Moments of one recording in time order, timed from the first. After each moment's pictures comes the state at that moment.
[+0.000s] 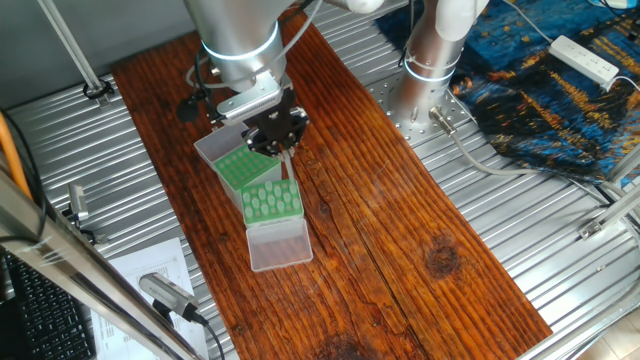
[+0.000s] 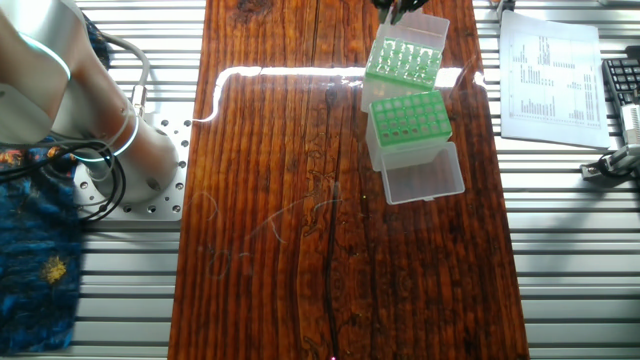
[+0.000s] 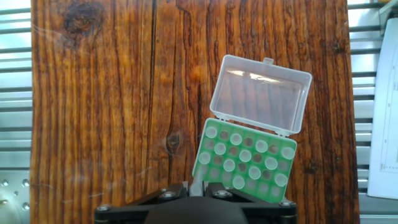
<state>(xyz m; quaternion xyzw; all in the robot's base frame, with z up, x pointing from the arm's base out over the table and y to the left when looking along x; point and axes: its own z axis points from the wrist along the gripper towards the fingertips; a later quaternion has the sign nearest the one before) 0.461 0.139 0.266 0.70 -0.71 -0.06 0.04</state>
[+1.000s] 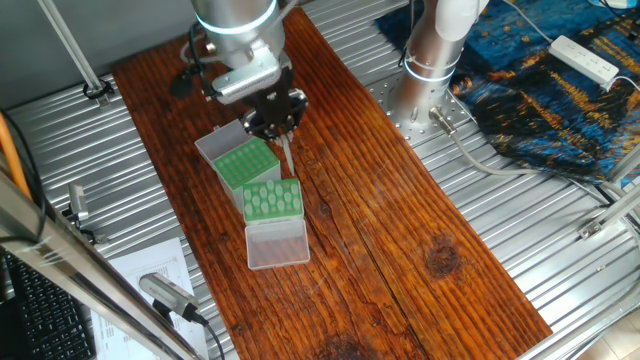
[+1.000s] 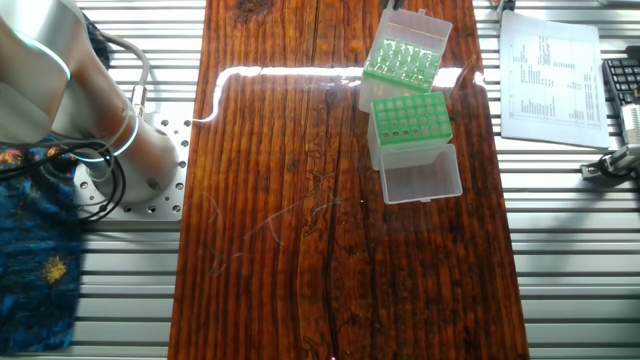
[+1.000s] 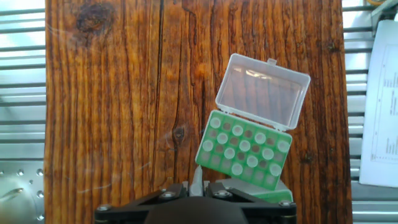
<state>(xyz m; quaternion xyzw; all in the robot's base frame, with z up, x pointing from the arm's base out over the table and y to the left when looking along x) 0.457 0.122 0.303 0.70 -0.72 -0.05 0.04</state>
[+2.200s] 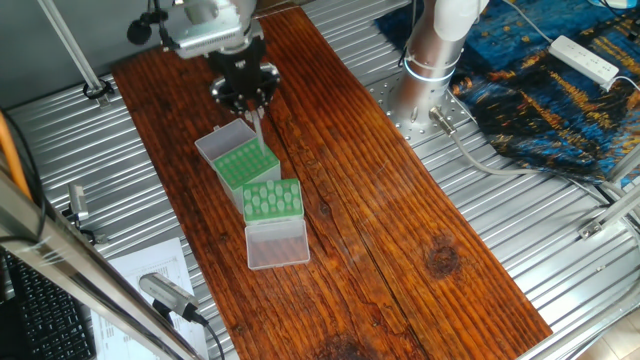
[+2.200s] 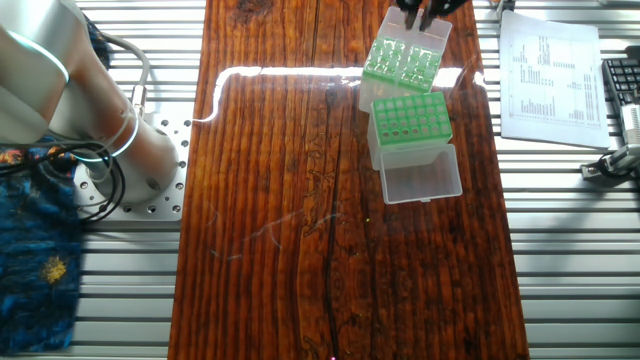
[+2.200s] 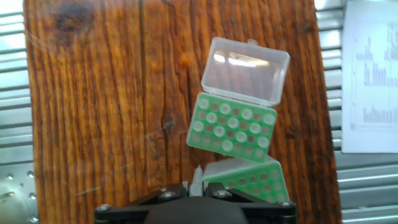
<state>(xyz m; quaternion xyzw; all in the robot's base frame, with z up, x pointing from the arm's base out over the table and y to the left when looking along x) 0.485 0.059 0.323 0.67 -0.75 -0.03 0.02</state>
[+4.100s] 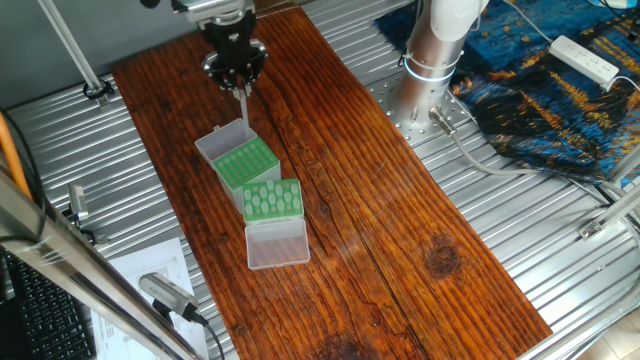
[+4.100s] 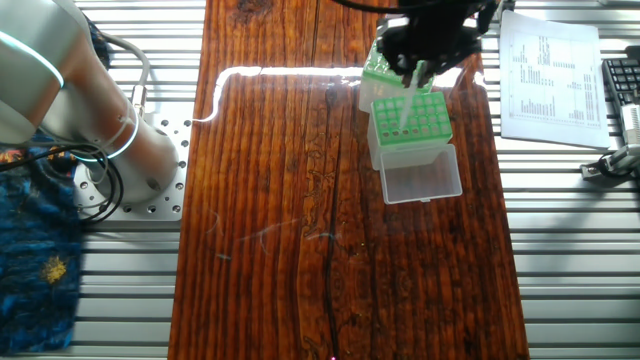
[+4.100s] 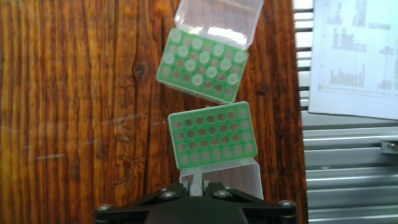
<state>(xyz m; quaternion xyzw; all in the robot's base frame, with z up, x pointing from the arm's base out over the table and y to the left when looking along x) 0.478 -0.007 0.303 0.70 -0.71 -0.01 -0.02</state>
